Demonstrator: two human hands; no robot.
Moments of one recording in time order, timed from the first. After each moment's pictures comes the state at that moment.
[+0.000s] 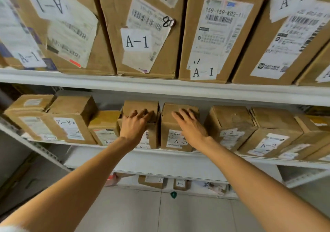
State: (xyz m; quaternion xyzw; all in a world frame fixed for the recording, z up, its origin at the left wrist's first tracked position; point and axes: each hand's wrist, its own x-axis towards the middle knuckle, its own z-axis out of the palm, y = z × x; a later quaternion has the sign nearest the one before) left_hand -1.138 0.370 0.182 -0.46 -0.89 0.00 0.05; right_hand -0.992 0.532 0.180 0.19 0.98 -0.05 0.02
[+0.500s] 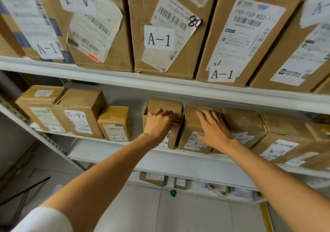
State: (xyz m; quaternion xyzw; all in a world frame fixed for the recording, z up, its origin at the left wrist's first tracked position) left_hand -1.116 0.397 0.184 -0.51 -0.85 -0.10 0.02; right_hand -0.969 0.549 0.192 0.20 0.98 -0.01 -0.01
